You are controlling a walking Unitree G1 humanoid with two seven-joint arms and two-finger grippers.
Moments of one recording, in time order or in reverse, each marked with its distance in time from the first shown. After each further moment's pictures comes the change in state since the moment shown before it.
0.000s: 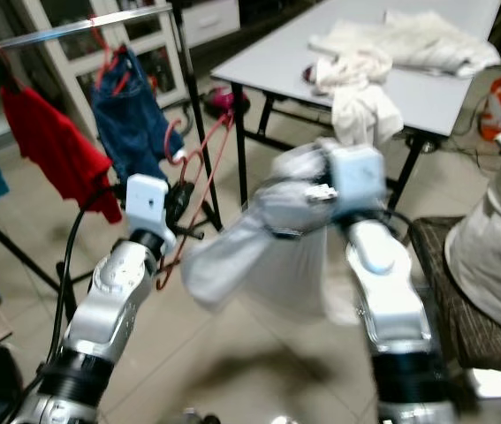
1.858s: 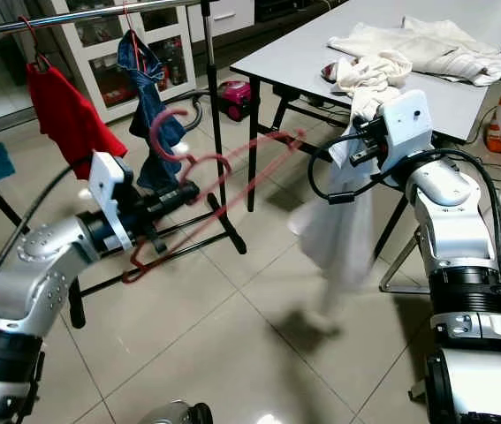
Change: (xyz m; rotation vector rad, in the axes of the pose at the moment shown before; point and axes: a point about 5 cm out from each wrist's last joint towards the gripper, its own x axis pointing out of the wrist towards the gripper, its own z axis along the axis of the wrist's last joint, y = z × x) left arm -0.018 0.034 0.038 -0.076 0.019 -0.661; right arm 0.053 -0.062 0.039 -0.127 -0.020 0.243
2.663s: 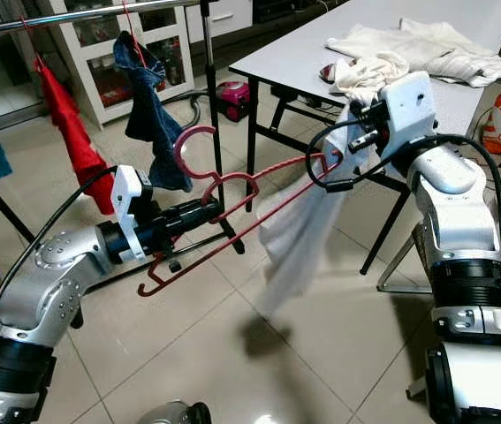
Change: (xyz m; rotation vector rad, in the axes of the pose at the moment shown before) left arm 0.011 -0.021 -0.003 -0.043 -0.011 -0.122; right arm 0.002 0.001 0.026 0.019 -0.072 0.043
